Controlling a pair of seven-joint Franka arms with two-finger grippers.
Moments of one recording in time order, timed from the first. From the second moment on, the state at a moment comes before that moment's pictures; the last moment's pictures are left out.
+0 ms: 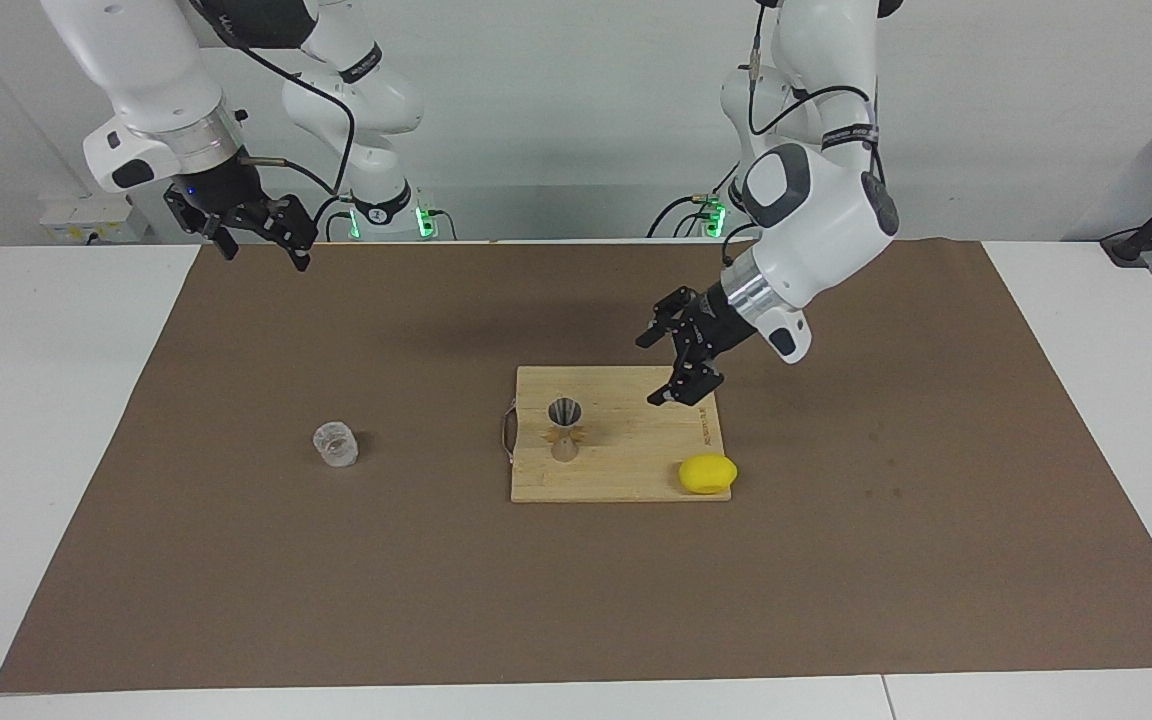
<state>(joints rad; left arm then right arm) -0.55 0.18 0.19 -1.78 -0.65 2.15 -1.57 -0.08 -0.05 0.11 -1.62 0.01 1.53 0.26</state>
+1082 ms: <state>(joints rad) -0.24 0.05 0.20 -1.72 -0.09 2.10 -0.98 -0.22 0.20 0.10 -1.63 0.30 1.82 0.94</state>
